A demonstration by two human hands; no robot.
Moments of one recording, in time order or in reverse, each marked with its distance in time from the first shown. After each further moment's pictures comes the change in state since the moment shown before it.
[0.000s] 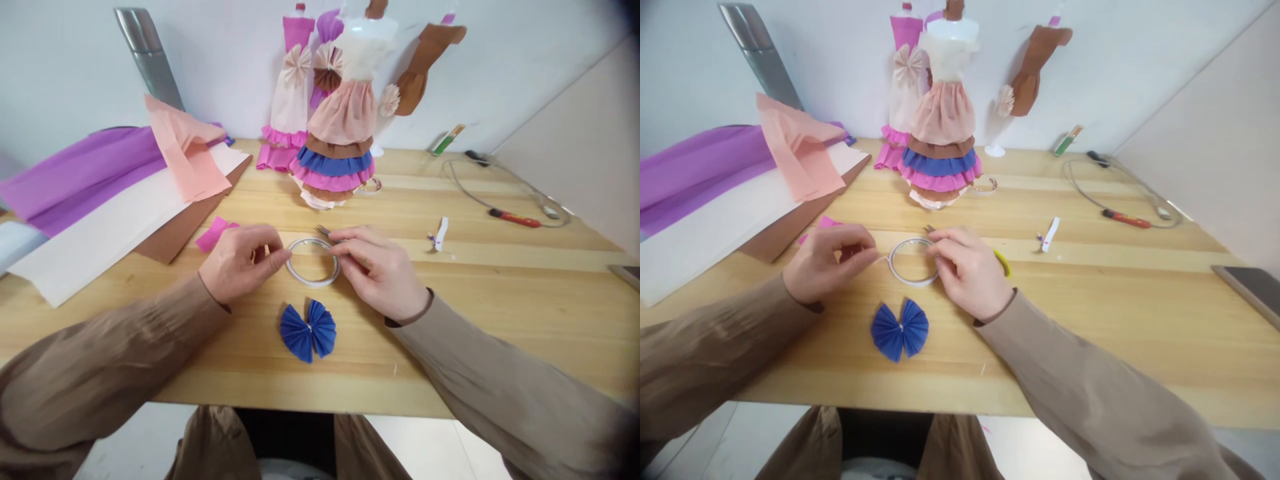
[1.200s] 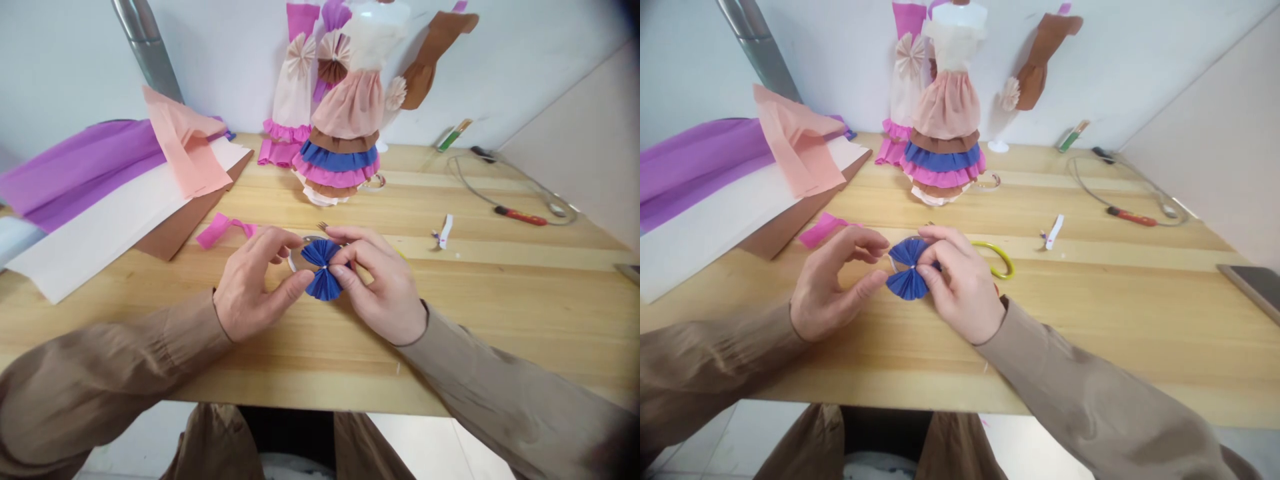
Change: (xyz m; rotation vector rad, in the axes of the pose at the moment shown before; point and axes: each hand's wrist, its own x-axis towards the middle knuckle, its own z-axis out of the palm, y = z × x) left_hand -0.021 0.028 0.020 -0.083 0.213 0.065; right_hand 0.001 -0.035 0.001 0.172 0.050 0.117
